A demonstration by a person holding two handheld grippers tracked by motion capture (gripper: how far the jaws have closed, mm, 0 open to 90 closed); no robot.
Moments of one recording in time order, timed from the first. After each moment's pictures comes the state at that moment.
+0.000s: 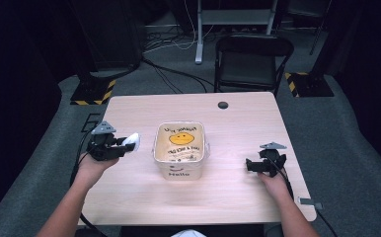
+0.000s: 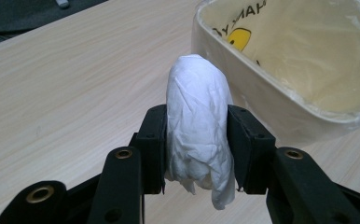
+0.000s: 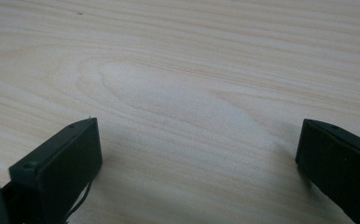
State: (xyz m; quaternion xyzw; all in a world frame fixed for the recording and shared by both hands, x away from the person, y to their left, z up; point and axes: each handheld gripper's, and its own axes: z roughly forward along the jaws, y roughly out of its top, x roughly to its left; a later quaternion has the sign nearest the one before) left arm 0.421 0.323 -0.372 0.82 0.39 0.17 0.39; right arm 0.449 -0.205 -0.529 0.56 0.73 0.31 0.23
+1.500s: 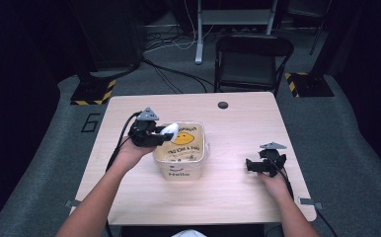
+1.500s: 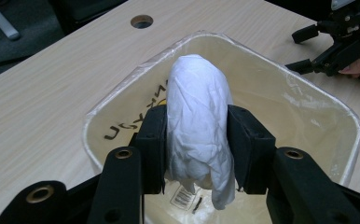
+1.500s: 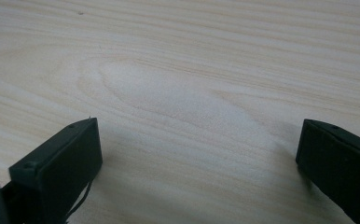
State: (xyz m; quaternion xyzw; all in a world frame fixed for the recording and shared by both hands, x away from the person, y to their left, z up) left arm 0.456 0.213 -0.360 0.85 0.31 0.14 0.40; right arm 0.449 -0.205 -0.529 0.56 0.73 0.31 0.23
